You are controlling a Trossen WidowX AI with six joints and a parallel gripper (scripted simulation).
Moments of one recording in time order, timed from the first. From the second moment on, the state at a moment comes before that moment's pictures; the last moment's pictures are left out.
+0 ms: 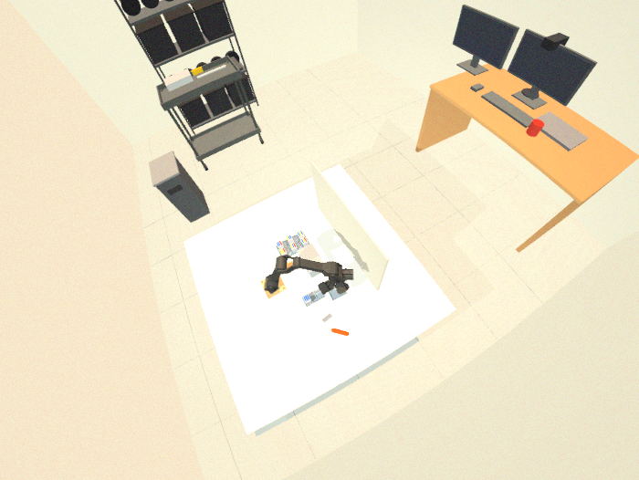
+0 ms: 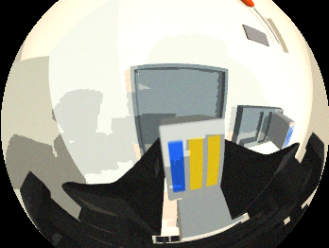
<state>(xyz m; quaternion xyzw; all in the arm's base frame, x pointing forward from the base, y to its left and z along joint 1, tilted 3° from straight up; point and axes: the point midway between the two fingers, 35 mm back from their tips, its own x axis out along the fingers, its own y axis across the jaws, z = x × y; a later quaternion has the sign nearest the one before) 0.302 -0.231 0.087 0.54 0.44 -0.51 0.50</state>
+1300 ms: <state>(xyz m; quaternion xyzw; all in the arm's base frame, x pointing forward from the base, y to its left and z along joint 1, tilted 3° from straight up) 0.299 -0.229 0.096 0.54 0.45 -0.51 0.49</state>
